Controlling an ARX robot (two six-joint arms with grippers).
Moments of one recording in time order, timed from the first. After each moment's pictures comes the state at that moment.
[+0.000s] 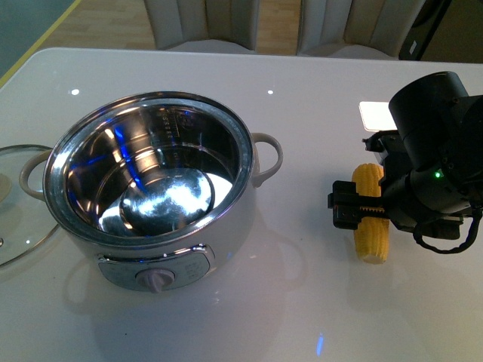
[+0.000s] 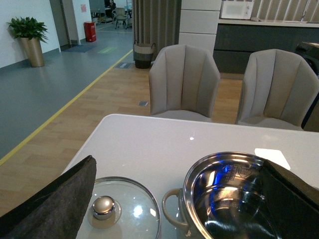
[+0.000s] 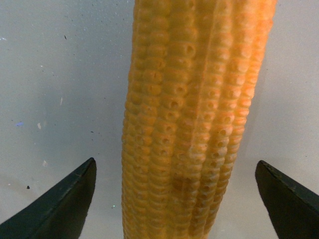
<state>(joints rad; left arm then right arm) 0.00 0.01 0.01 0.00 0.00 0.00 0.25 2.25 1.02 0.07 0.09 0.28</state>
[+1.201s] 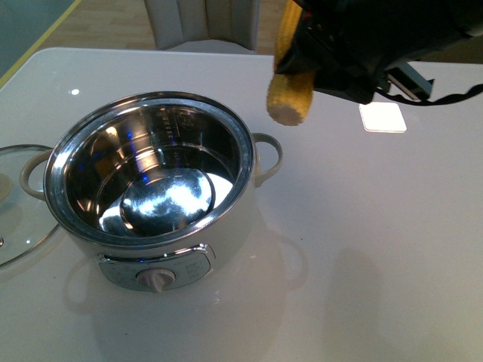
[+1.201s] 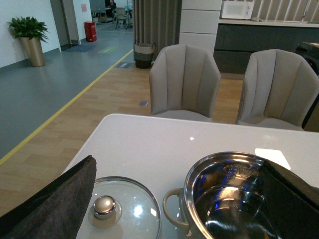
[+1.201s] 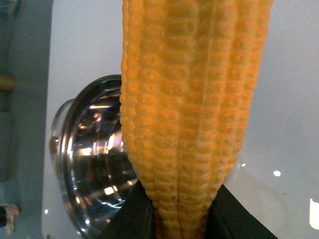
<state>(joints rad) 0.00 0.01 0.01 0.00 0.00 0.00 0.43 1.80 1.05 0.05 -0.17 0.65</state>
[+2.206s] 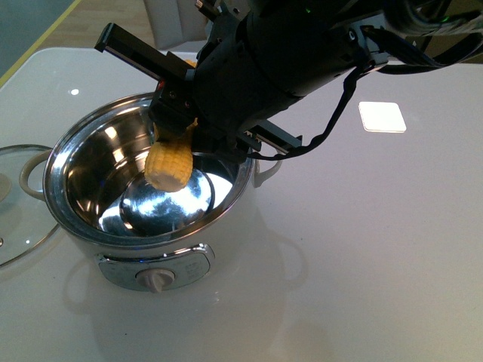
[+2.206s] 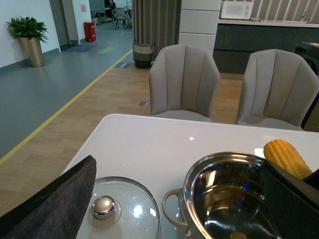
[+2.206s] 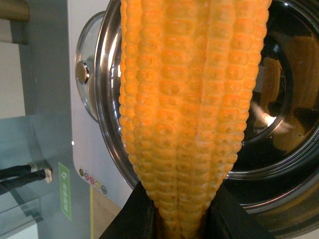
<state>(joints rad) 0.00 0.01 0.01 0.00 0.00 0.00 0.65 2.00 1.21 -0.03 -0.28 0.76</state>
